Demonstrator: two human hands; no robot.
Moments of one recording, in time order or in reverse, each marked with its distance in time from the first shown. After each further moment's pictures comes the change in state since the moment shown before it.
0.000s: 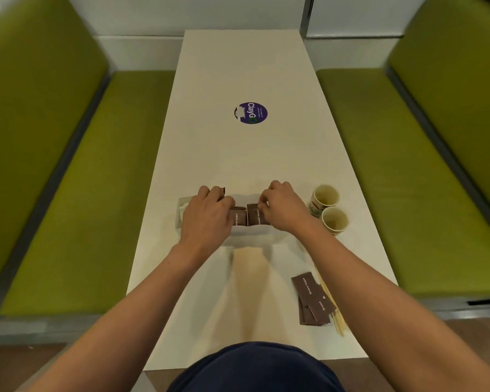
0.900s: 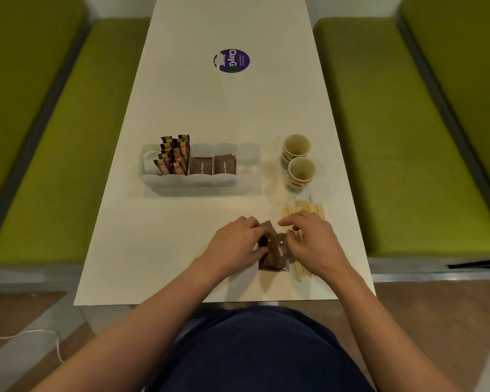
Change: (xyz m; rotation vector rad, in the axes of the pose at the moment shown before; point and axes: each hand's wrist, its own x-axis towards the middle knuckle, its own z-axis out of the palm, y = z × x) left_hand -0.093 0.145 0.052 -0.181 -0.493 0.158; right_hand -0.191 0.095 0.034 0.312 0.072 0.046
